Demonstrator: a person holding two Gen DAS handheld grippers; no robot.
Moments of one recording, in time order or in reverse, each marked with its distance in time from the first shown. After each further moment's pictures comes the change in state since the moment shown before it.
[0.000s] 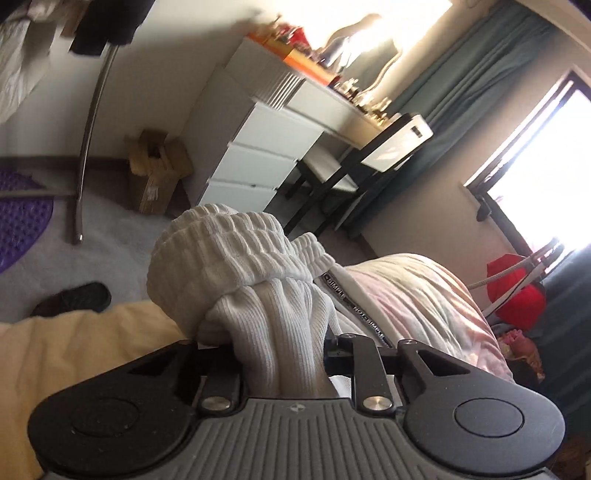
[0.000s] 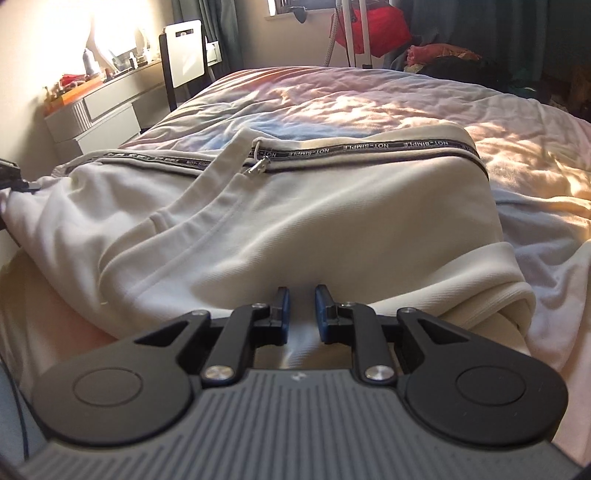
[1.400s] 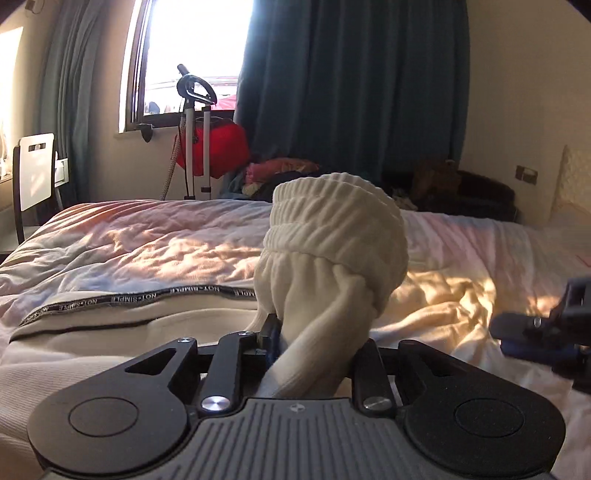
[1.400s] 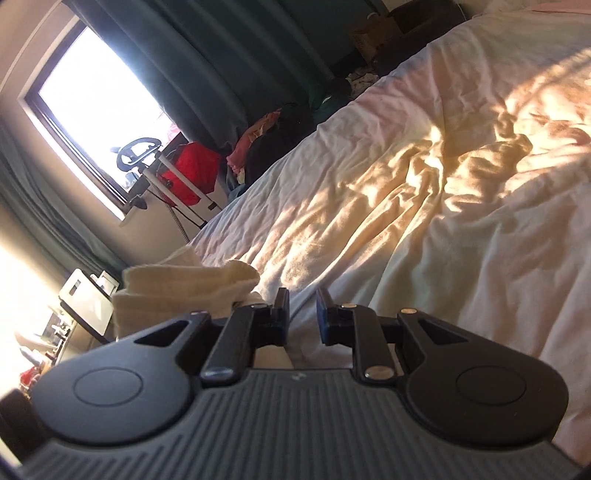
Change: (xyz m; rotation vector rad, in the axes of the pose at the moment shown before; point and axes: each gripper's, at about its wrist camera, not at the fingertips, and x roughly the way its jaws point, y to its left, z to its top) left arm -0.106 -0.346 -0.392 0.924 0.099 -0.610; right arm -0.091 -0.190 -0.001 0.784 -0.381 -0.134
